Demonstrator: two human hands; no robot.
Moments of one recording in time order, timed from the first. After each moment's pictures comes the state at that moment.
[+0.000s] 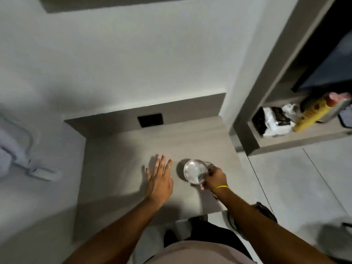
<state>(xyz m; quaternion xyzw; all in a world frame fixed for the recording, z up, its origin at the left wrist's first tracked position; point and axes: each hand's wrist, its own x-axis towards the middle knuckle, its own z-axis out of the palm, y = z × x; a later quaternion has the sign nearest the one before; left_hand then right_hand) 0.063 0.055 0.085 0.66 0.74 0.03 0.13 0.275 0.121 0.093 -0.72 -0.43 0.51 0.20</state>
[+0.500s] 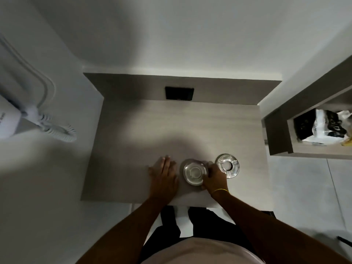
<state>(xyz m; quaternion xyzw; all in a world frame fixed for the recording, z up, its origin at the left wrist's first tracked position) 0.039 0.002 0.001 0.58 0.78 -0.08 0.22 0.220 0.103 0.033 -0.69 -0.54 0.48 0.07</state>
